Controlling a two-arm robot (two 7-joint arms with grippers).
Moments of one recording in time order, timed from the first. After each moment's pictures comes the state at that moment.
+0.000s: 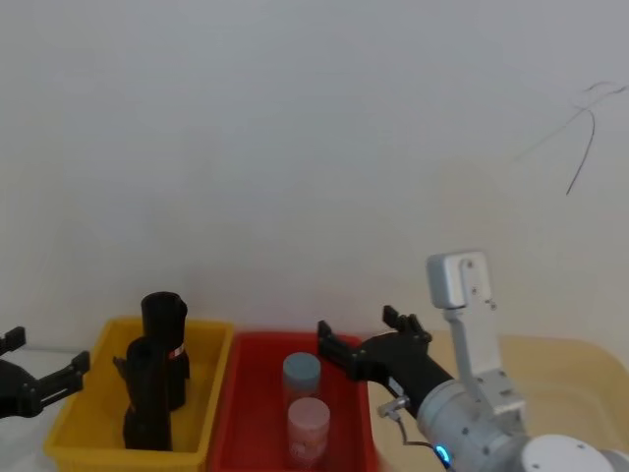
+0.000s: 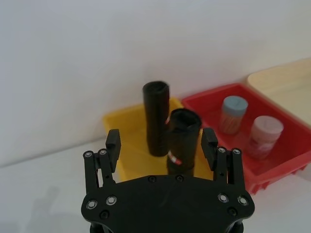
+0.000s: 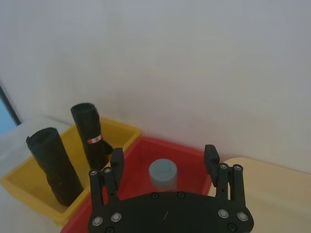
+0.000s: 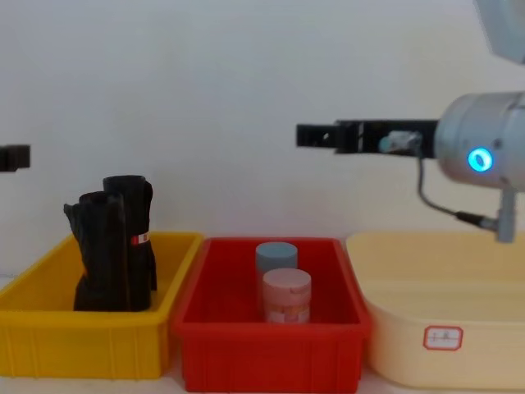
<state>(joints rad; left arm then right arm) -0.03 0.62 0.03 -1.84 -0.56 0.29 -0.26 0.31 0.15 -0.39 -1.68 0.27 0.42 0.06</state>
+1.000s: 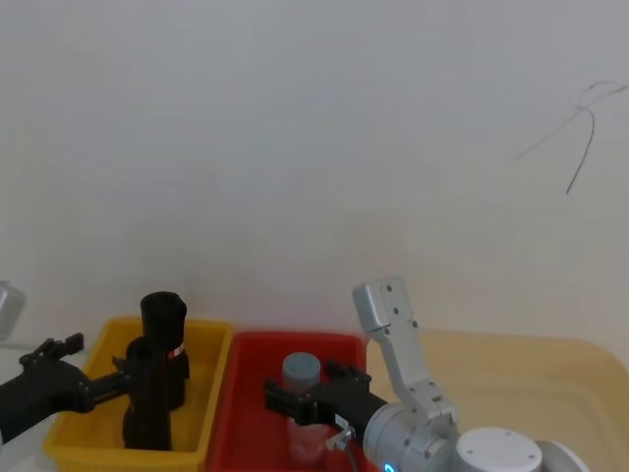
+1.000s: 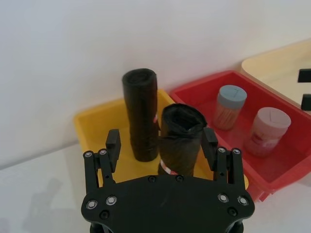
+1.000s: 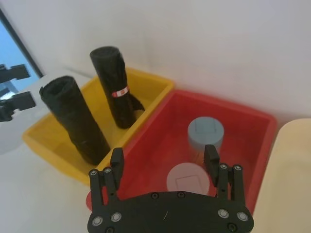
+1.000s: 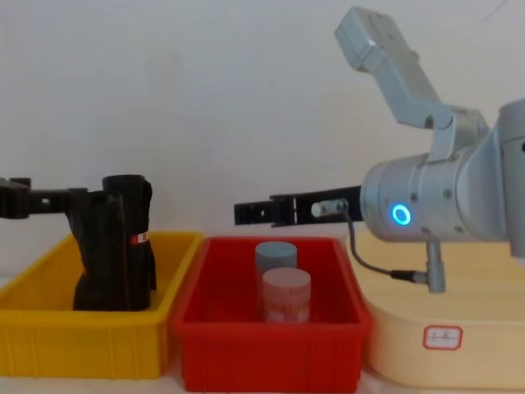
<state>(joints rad) -0.27 0.57 0.21 -1.54 -0.53 0.22 -0.38 0.39 0.08 -0.44 -1.50 0.28 0.55 0.14</state>
